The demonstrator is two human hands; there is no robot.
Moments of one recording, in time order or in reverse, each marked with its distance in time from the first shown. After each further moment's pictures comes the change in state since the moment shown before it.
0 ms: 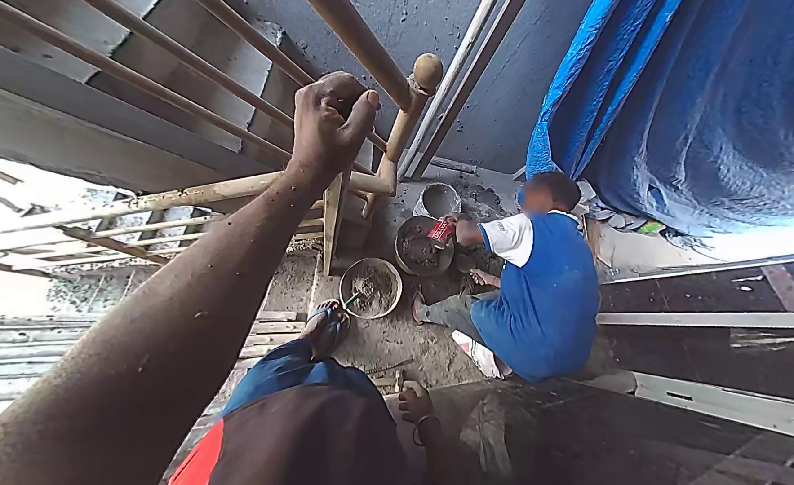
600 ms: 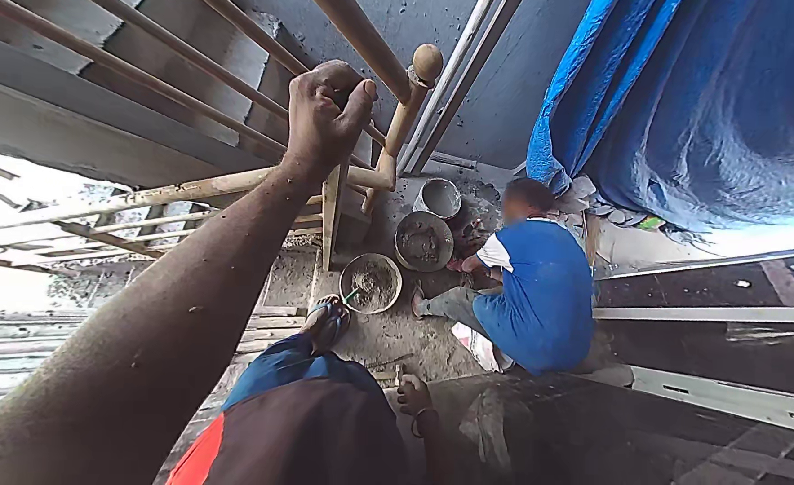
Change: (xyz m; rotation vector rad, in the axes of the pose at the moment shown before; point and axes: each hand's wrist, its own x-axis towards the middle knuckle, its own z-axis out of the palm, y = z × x) left_hand 0.001 -0.004 -0.001 -0.013 -0.015 0.002; right_hand 0.002 0.001 0.002 -0.036 -0.020 -0.031
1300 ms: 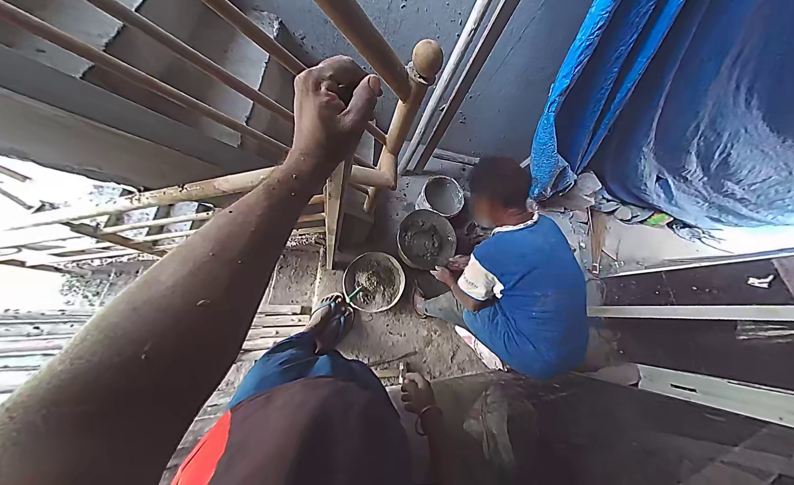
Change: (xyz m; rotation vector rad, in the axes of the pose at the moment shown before) left_hand 0.005 -0.002 0.010 -0.027 0.003 -0.016; right_hand 0.004 0.001 -0.002 0.026 -0.001 0.010
